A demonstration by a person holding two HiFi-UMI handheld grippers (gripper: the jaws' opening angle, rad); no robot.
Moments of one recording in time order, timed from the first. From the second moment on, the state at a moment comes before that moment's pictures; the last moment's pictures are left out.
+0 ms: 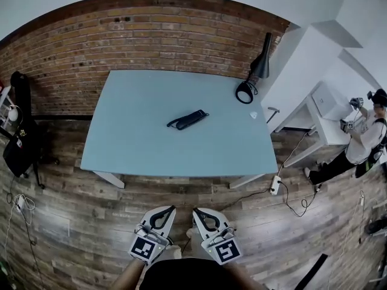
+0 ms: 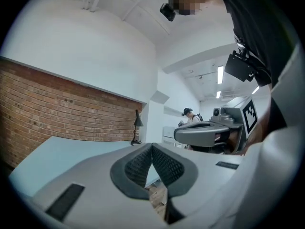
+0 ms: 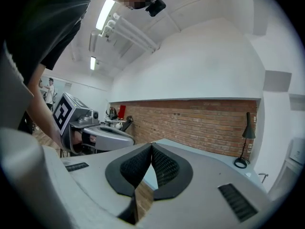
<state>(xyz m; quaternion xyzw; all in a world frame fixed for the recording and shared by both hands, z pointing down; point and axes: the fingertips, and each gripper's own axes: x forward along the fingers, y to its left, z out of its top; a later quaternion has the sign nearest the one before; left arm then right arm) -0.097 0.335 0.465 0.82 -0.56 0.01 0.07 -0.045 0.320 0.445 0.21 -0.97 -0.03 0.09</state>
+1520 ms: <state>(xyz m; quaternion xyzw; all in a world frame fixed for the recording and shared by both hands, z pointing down) -0.148 -0.012 0.505 0.82 -0.57 0.07 0.09 -0.057 -0.011 0.479 0.23 -0.97 0.01 0.13</state>
